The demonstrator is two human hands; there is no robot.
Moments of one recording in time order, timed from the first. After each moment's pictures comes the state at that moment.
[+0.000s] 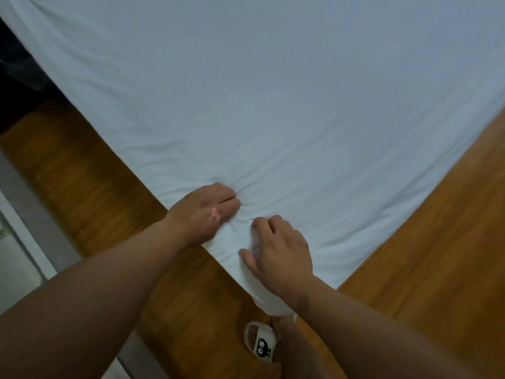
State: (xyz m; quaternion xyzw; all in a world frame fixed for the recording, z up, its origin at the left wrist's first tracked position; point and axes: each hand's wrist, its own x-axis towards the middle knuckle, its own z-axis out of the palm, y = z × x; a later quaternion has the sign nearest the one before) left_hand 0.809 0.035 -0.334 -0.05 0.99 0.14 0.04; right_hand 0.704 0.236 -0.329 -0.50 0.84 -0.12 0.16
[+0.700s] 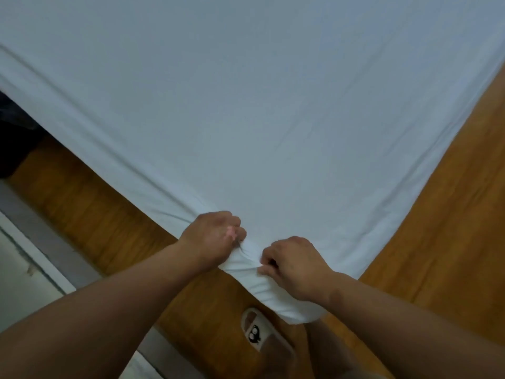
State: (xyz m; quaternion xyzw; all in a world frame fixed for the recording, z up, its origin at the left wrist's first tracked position) left_hand 0.788 0.041 -0.310 -0.03 0.98 0.16 0.15; right_hand 0.669 0.234 -0.315 -0.54 0.74 -0.14 0.36
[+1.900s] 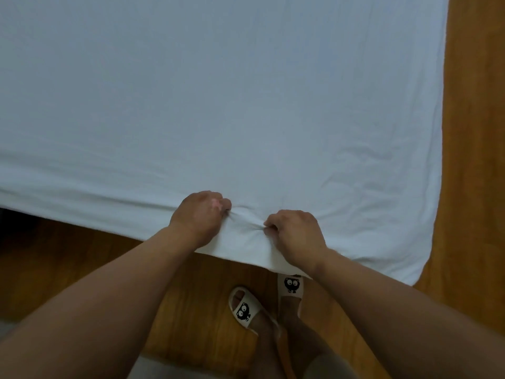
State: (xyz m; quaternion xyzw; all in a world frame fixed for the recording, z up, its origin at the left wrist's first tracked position) left_hand 0.803 -0.187 -0.315 0.04 0.98 0.12 0.16; right_hand 0.764 0.048 -0.322 -0.28 0.92 -0.15 0.23
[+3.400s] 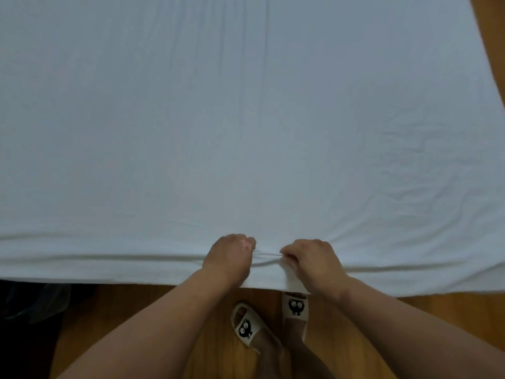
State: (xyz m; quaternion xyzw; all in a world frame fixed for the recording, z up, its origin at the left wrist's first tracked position) left_hand 0.822 -0.392 -0.308 0.10 0.96 0.06 0.26; right_hand 0.812 -0.182 -0.306 -0.21 0.93 -0.19 0.24
